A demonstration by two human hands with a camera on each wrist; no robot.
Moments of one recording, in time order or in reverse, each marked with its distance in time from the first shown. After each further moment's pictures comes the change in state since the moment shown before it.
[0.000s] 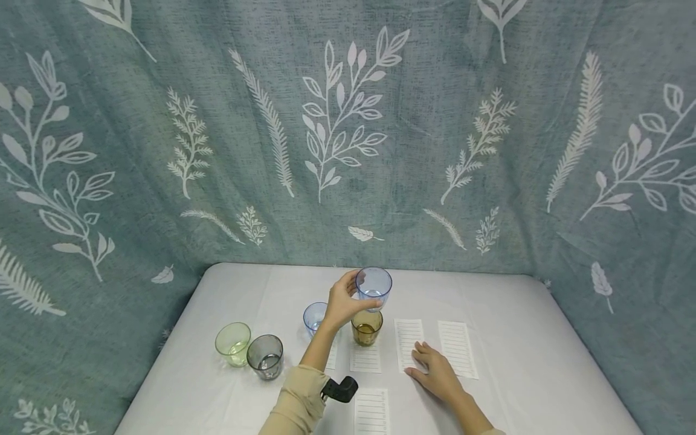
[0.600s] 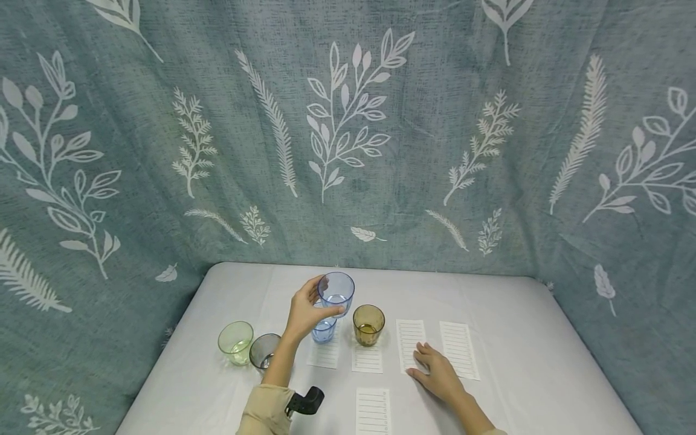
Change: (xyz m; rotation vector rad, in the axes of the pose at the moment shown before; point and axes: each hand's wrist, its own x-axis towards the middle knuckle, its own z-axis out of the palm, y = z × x) left_hand -0.032 -0.011 -0.065 0.044 0.119 -0.002; right_hand 0.000 0.000 0.000 -0.028 -0.006 -0.007
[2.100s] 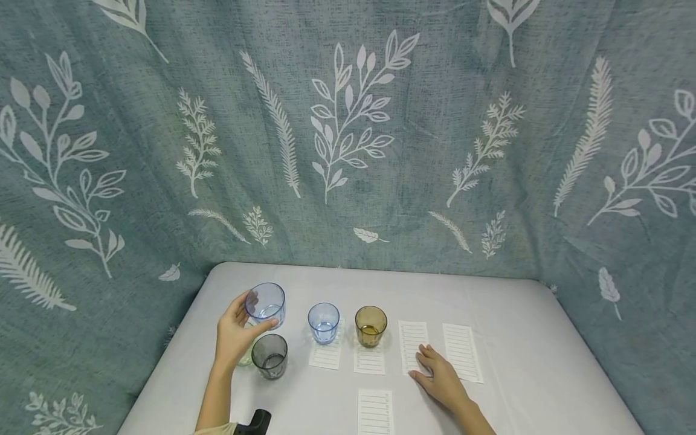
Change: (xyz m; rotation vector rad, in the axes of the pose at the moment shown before) left_hand -0.056 0.003 -0.105 0.116 0.276 -0.079; right_hand -0.004 0.003 0.004 0.002 0.047 -0.039
